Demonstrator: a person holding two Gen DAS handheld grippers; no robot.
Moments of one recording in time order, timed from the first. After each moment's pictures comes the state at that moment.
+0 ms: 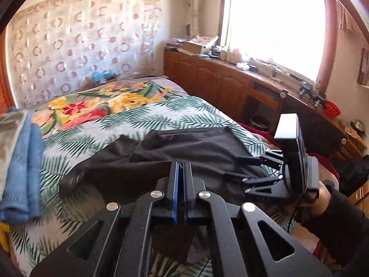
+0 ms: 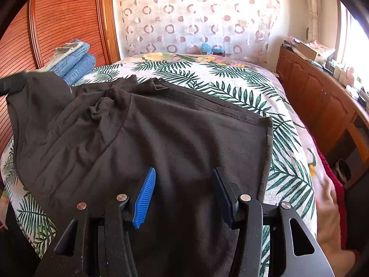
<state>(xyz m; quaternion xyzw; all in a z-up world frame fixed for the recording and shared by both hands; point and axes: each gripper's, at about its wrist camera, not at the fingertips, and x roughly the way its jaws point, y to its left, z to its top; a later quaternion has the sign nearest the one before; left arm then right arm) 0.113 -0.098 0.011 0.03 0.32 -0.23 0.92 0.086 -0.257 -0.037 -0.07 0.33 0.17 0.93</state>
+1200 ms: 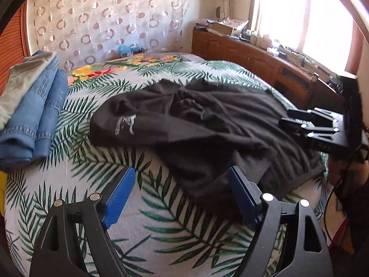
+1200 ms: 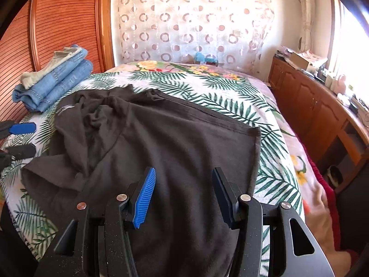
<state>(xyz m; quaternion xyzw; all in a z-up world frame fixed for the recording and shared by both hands) 0.093 -0.044 -0.070 0.02 0.38 -0.14 0.91 0.065 -0.254 -0.035 -0.08 0.30 0.15 0.94</state>
